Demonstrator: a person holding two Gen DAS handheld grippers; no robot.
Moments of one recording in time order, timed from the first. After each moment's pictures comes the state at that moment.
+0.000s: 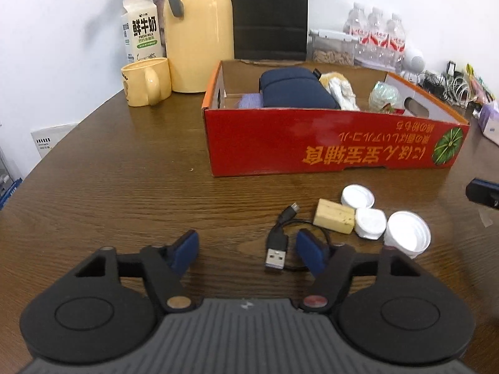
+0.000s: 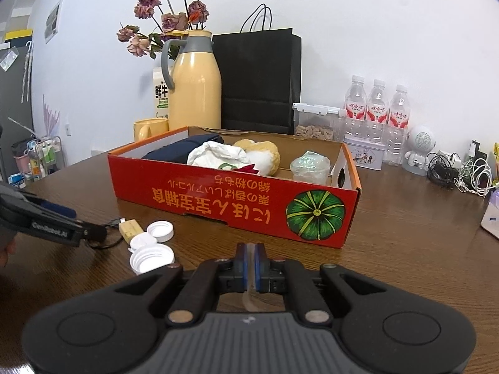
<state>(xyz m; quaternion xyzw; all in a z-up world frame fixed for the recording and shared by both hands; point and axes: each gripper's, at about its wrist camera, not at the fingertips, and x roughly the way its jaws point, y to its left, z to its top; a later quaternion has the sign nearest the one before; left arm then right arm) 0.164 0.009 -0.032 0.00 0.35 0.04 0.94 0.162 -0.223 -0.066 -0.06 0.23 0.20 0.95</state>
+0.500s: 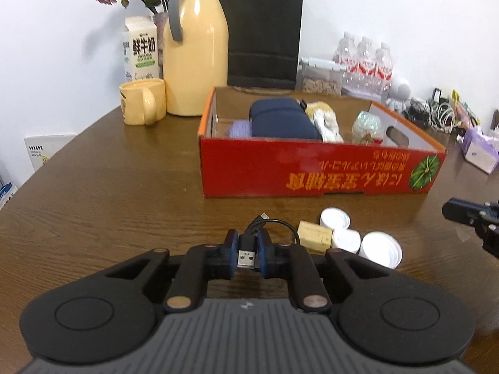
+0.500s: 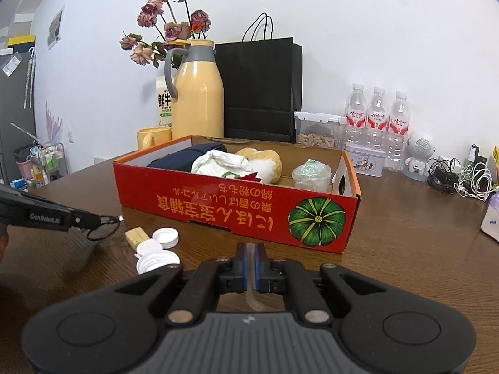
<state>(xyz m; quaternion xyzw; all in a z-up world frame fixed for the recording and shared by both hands) 0.147 0.012 -0.012 -0.03 0.30 0.02 0.95 0.154 -0.224 -0.062 -0.05 0.21 0.20 0.96</state>
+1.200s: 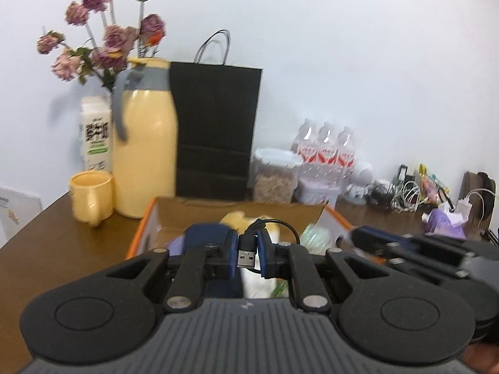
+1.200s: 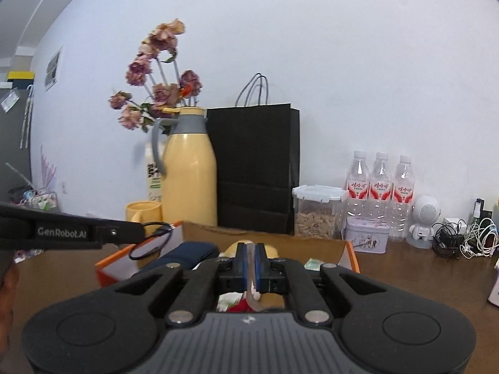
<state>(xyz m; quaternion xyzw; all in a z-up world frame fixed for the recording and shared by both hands) 0.211 -0.042 0.067 -0.05 0.17 -0.03 0.98 0.221 -0.199 0.005 -0.02 0.11 0.20 0.97</state>
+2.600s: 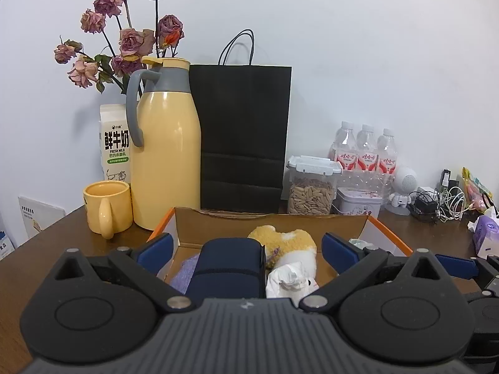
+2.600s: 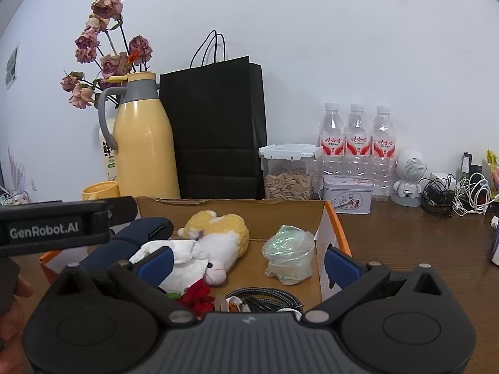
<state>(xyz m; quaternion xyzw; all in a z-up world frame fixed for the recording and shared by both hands) 0.249 -0.051 0.038 -0.04 0.15 0.05 0.99 0.275 -0.207 -0.031 0.01 0.18 0.14 0.97</state>
